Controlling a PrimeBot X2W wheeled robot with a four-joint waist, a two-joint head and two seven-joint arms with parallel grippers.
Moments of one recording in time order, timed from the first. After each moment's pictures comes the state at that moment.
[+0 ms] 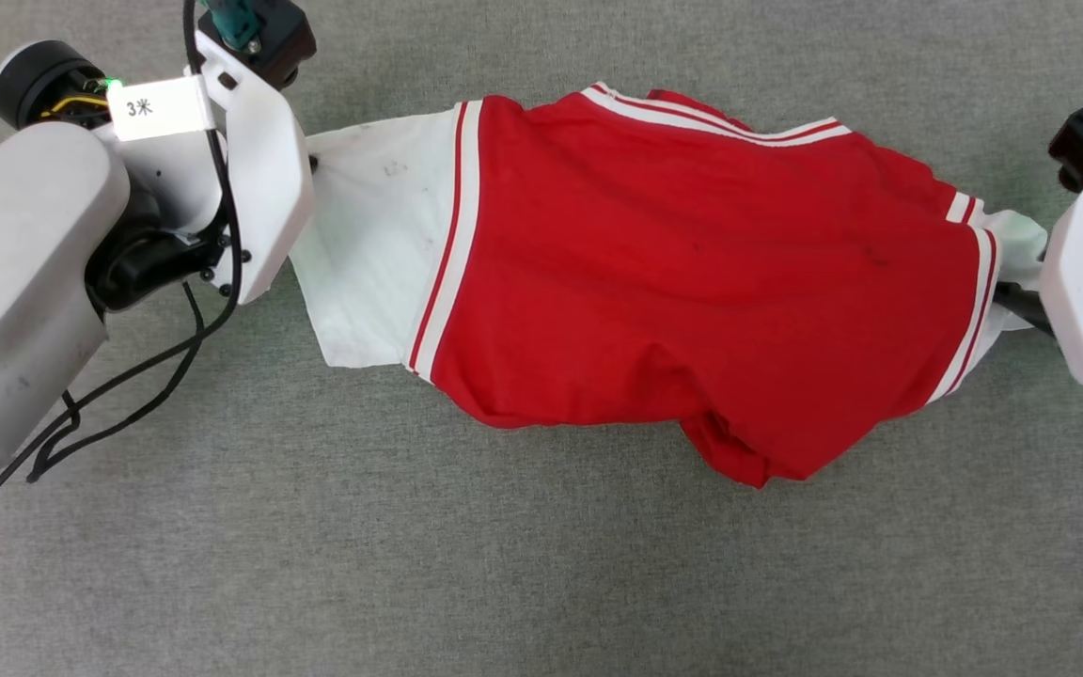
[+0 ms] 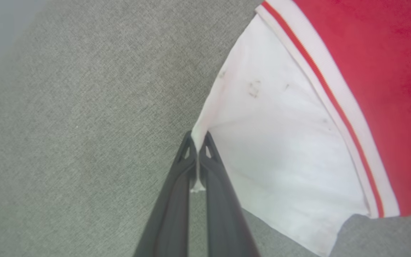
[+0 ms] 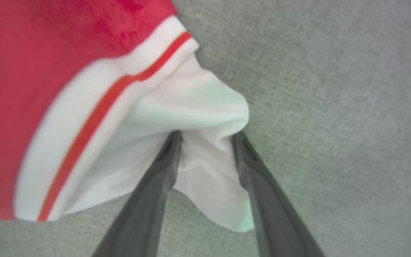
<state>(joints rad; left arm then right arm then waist) -1.26 0.71 -1.11 0.36 -0.94 -0.13 0.64 -0.85 -0.76 0.67 0.28 0.77 0.13 0.88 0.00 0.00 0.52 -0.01</state>
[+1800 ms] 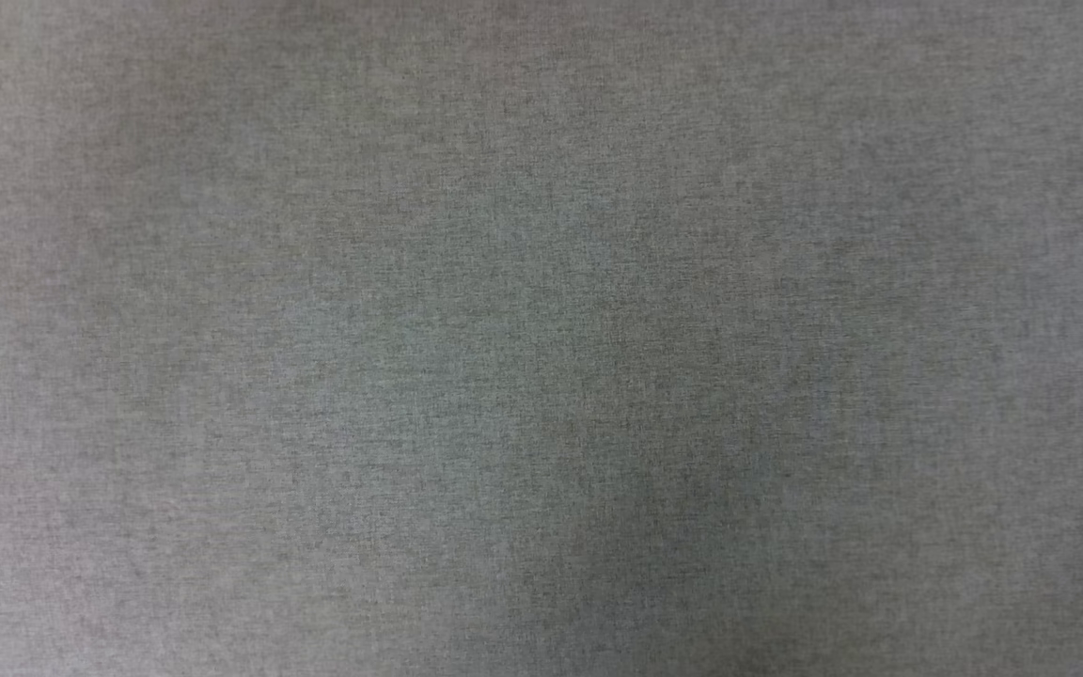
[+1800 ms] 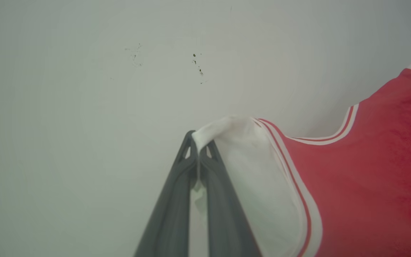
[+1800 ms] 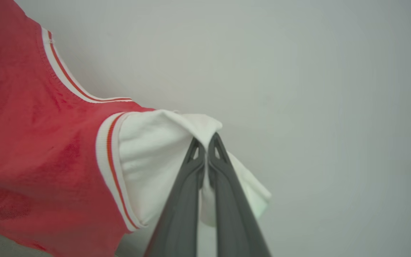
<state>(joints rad) -1.99 0.61 -0.83 0.65 -0.74 -0.09 -0.01 -1.93 -0.62 0.69 0.54 0.52 0.13 0.40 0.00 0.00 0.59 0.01</state>
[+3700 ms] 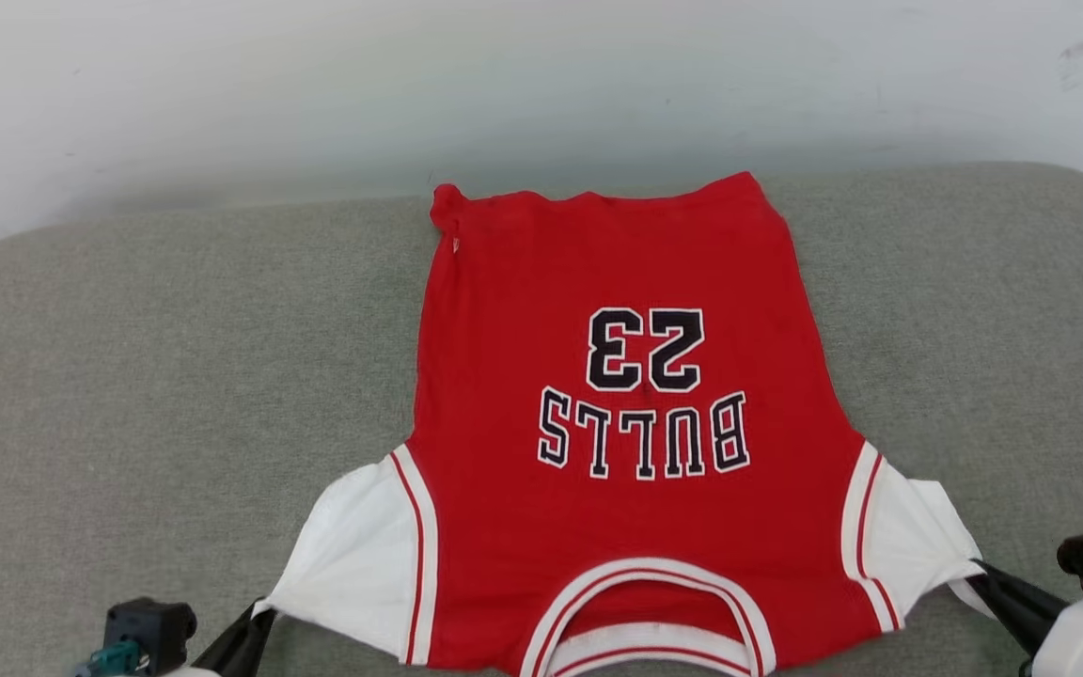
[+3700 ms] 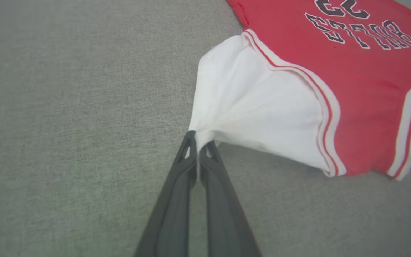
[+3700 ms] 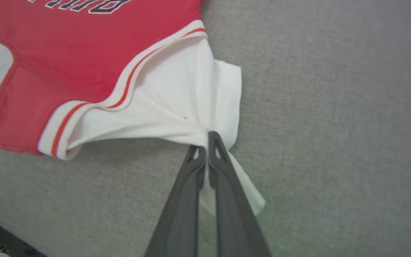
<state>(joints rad) -0.15 0.78 -0.85 0.19 -0.99 0.23 -0.26 -0.33 -0.79 0.89 0.50 0.87 0.13 -0.18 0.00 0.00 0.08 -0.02</state>
